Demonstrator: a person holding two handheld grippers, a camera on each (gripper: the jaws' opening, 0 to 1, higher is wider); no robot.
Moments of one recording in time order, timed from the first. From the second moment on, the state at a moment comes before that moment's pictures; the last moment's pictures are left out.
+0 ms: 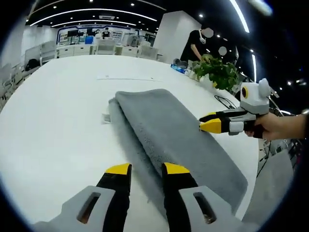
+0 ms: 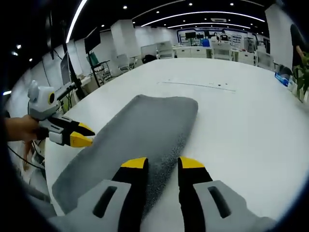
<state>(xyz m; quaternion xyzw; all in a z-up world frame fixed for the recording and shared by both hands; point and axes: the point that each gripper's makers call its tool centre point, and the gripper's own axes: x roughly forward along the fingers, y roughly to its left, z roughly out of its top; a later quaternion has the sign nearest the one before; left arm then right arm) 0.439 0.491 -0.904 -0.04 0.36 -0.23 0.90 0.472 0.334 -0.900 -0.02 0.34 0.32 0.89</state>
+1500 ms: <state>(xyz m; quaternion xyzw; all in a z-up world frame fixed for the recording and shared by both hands) 0.430 0.384 -0.911 0.08 0.36 -0.31 0.88 0.449 0.234 -0.910 0.02 0.33 0.26 0.91</state>
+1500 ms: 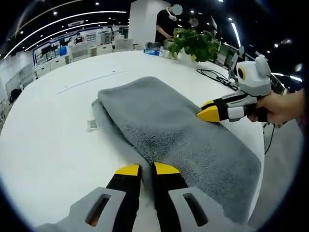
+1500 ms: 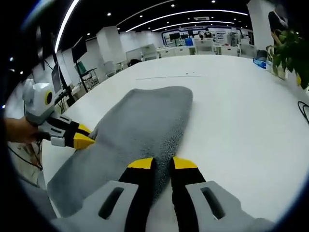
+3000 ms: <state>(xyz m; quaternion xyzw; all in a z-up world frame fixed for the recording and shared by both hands) 0.322 0.317 -0.858 0.26 0.29 -0.49 0.78 0.358 0.222 -0.868 -0.11 0.32 0.42 0.84</state>
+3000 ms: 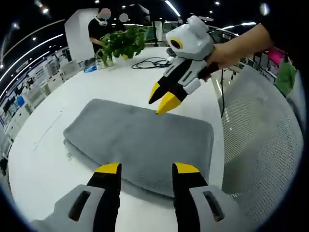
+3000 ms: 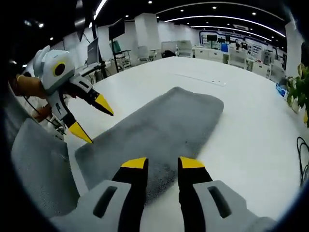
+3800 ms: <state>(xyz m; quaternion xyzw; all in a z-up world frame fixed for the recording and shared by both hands) 0.244 0.315 -0.891 0.32 0.31 -0.56 0.70 0.260 0.228 -0.884 -0.21 0.34 0.52 0.75</state>
